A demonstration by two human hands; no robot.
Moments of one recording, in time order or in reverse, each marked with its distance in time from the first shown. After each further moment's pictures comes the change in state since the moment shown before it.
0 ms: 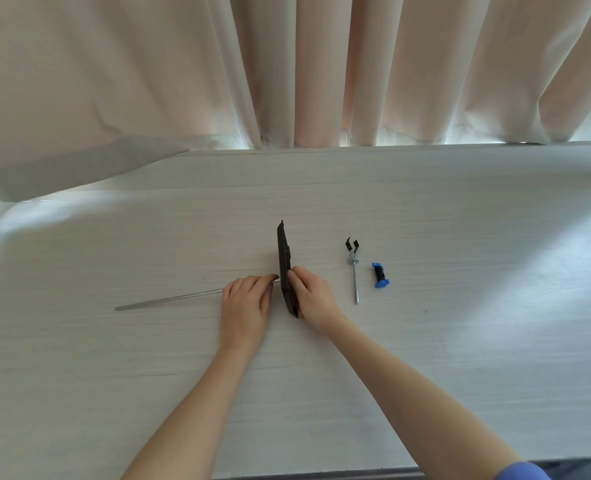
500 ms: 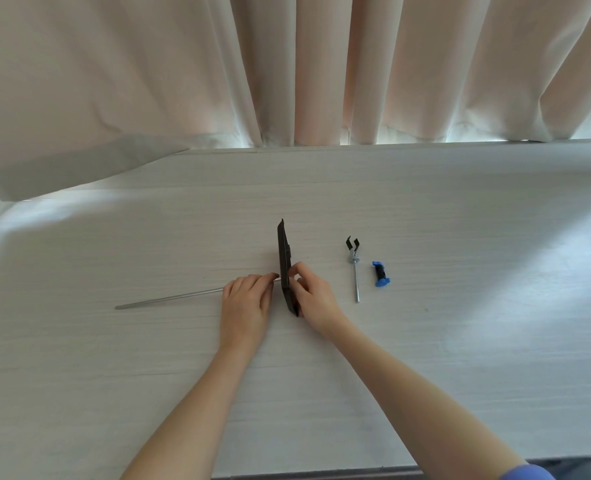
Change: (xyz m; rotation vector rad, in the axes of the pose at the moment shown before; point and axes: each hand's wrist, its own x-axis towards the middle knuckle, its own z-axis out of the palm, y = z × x) left_hand 0.000 0.001 -0.001 0.009 0.001 0.009; right_hand -0.003 0.006 -0.001 0.019 -0.026 -0.014
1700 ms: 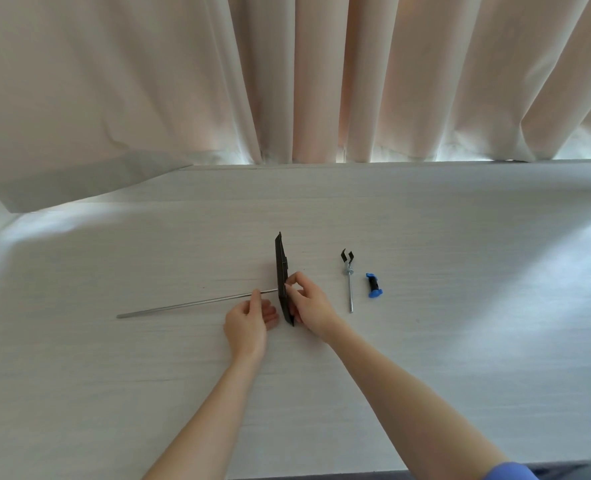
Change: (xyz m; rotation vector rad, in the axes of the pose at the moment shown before) left_hand -0.004 0.035 -0.003 -0.948 0.130 -0.878; right_hand 0.001 -0.010 -0.005 0.127 -0.058 0.115
